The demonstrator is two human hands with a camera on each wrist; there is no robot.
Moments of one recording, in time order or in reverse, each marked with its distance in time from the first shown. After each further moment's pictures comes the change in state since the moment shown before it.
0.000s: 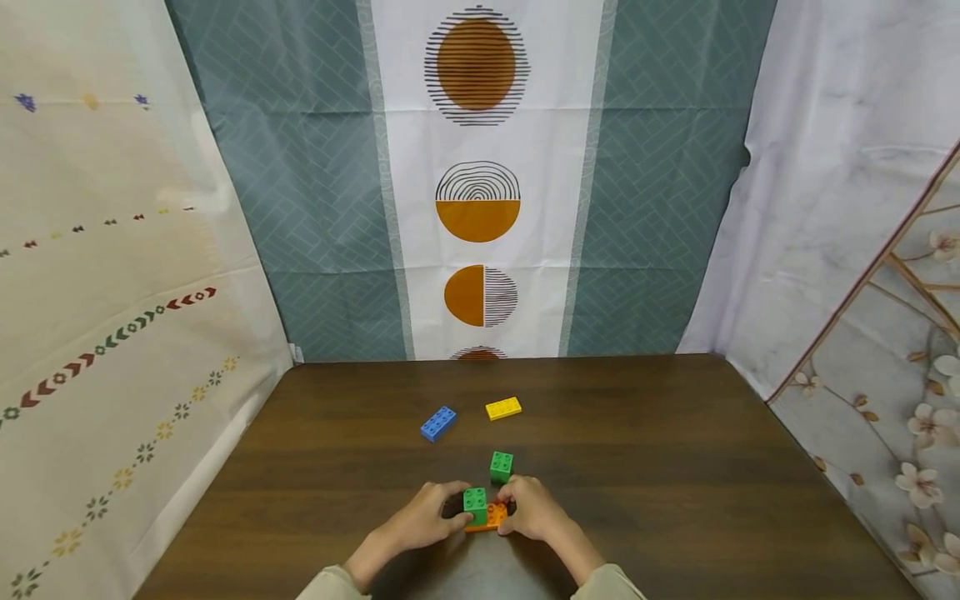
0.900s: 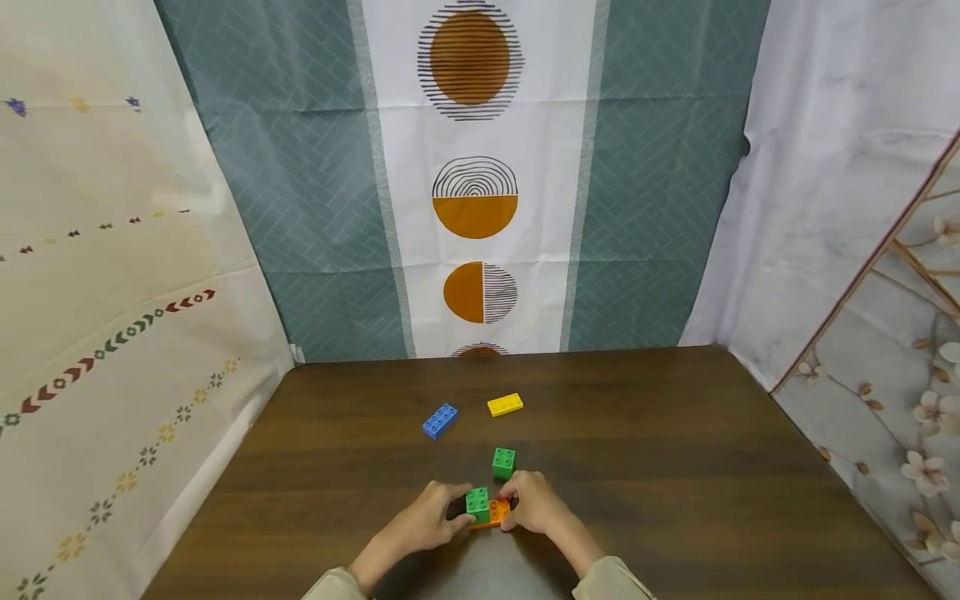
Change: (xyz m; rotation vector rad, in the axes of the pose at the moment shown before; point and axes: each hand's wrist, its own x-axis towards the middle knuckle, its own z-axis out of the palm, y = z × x) left_hand -0.002 0.007 0.004 0.183 0.019 0.011; right_hand 0.002 0.001 0.000 0.020 0.032 0.046
